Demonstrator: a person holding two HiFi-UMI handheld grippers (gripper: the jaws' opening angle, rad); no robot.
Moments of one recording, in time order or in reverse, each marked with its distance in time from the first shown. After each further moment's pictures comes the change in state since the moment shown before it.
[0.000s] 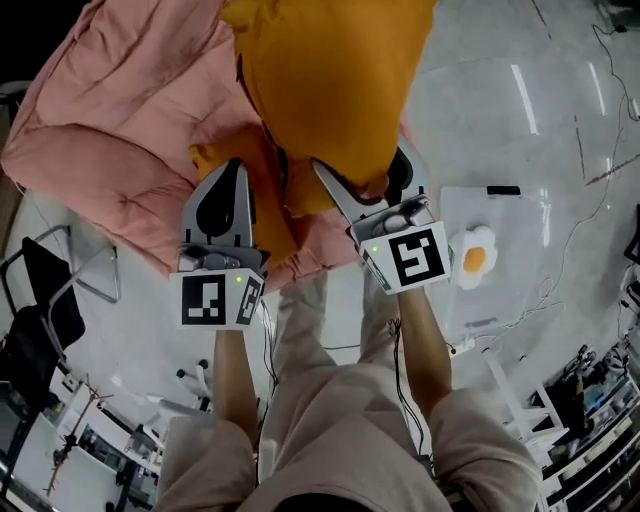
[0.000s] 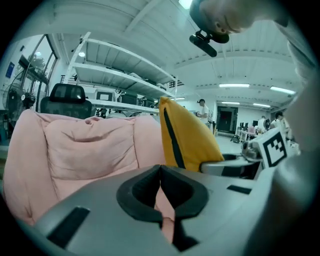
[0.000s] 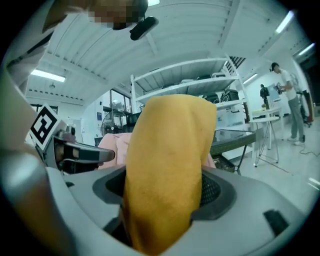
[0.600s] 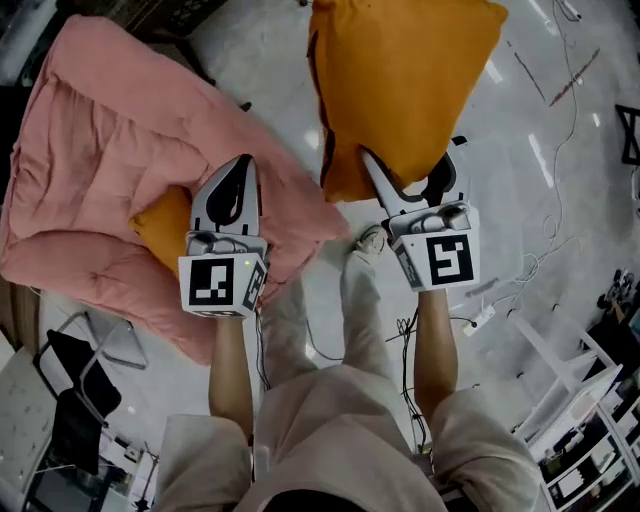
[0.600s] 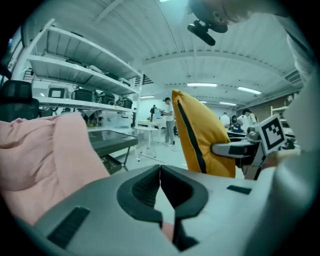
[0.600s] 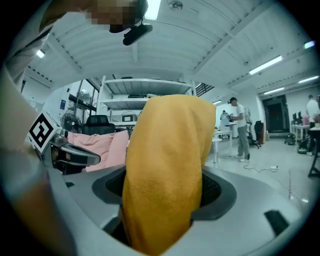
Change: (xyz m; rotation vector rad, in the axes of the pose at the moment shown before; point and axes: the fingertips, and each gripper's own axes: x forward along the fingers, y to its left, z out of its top) left arm 0.086 -0.250 0.013 0.153 0.019 -0.341; right arm -0.251 -0.214 0.018 -0.026 -0.057 -0.488
